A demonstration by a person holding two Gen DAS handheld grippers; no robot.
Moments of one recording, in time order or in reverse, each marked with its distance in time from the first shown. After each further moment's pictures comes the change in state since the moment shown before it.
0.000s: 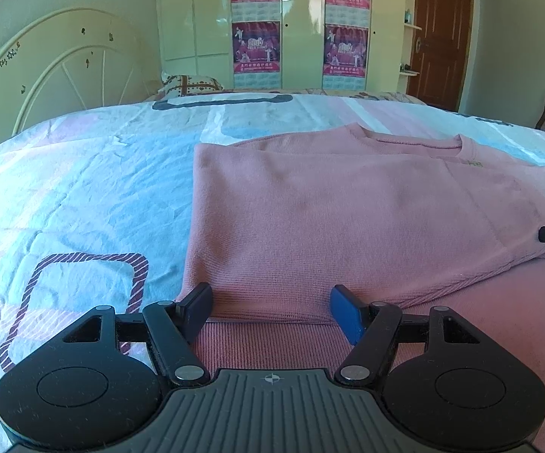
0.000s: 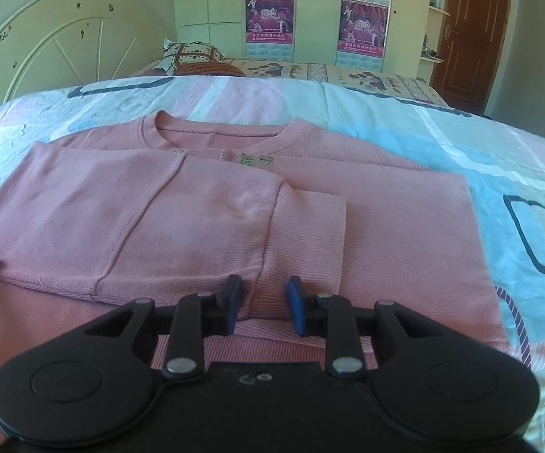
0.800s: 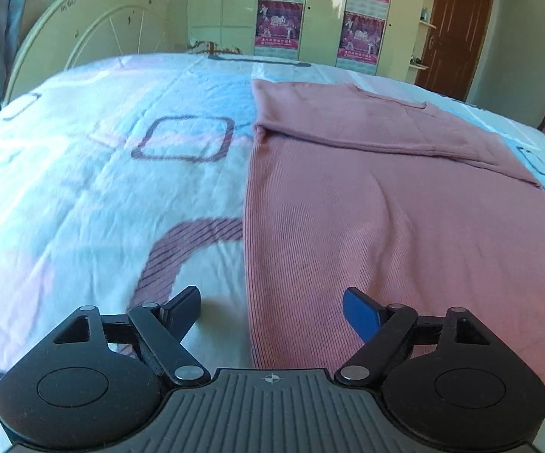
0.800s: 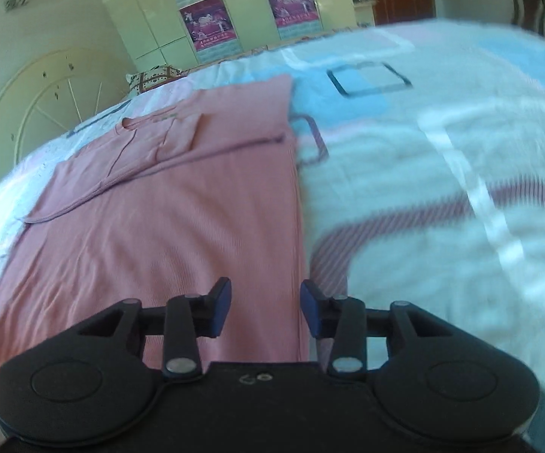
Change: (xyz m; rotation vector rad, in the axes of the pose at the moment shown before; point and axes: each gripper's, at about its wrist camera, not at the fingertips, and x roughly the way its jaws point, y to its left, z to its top) left arm -0.180 0.044 -0.133 -0.147 0.092 -0.048; right arm -0.182 -0.138 -0.172 0.377 0.030 0.121
